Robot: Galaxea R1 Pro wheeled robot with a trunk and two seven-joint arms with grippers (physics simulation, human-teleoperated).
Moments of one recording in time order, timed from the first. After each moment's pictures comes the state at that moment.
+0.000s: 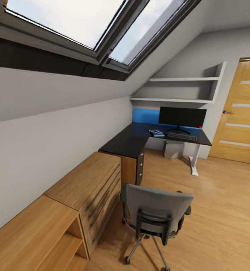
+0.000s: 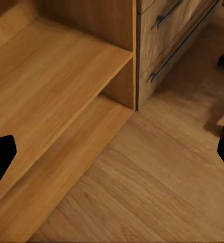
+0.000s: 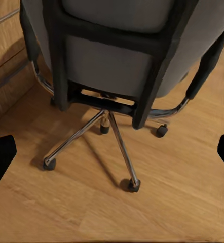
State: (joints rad) left arm -0.18 -0.06 -0.48 -0.11 0.51 -0.66 0.36; right arm -0.27 0.09 1.08 -0.01 -0.80 -0.83 -0.32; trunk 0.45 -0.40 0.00
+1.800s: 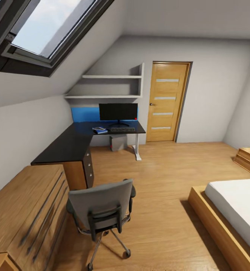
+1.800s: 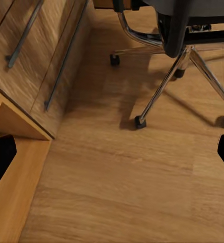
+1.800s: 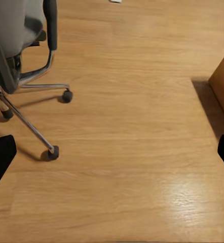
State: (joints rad) left arm -0.18 -0.06 -0.48 -0.11 0.51 -0.66 0.36; right arm -0.27 0.09 1.08 -0.01 -0.80 -0.83 -0.32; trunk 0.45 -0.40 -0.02
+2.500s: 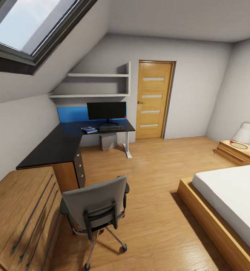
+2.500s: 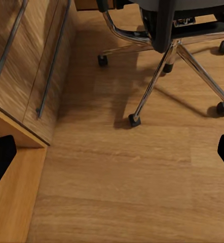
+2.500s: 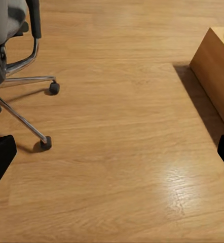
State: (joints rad) left arm -0.18 -0.06 -0.48 -0.11 0.51 -0.66 0.36; right arm -0.27 0.09 1.08 -0.01 -0.80 -0.83 -0.32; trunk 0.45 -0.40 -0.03
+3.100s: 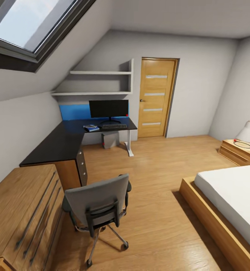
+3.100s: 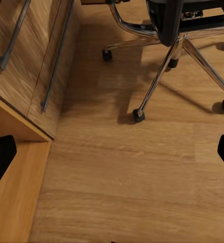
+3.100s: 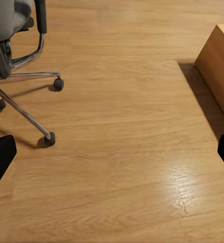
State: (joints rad) left arm -0.18 -0.06 -0.48 -0.11 0.51 -0.66 0.36; right arm -0.27 0.09 1.08 -0.01 -0.80 -0.83 -0.32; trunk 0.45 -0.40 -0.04
